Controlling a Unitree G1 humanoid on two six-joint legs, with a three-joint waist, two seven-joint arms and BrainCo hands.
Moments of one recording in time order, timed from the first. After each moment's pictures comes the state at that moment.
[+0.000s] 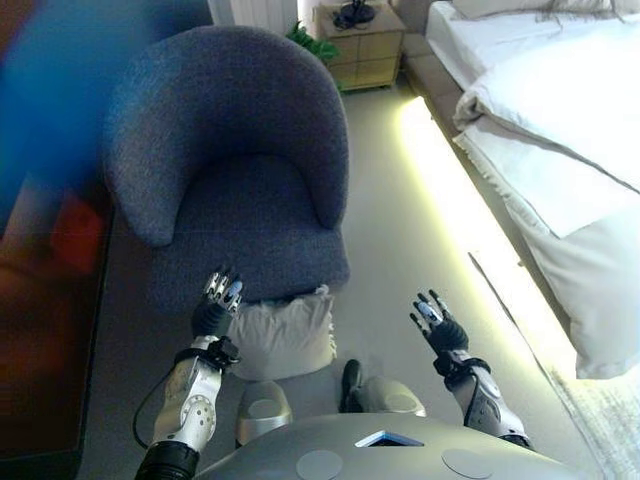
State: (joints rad) left arm 0.28 0.28 -0.12 0.27 -0.80 -0.21 -0.10; right arm 0.27 -0.23 0.13 0.46 0.81 -0.08 0.16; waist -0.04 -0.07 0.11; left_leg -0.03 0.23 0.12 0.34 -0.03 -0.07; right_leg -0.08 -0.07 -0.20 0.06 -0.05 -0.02
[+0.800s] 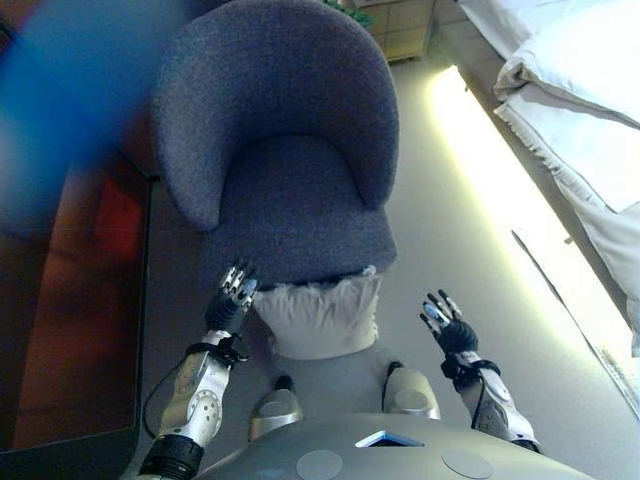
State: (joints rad) left arm 0.23 0.33 -0.18 0.26 -0.76 -0.21 -0.13; right arm 0.23 -0.25 0.14 0.44 0.74 -0.12 0.11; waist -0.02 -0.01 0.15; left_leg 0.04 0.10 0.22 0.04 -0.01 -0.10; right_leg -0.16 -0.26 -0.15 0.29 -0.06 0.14
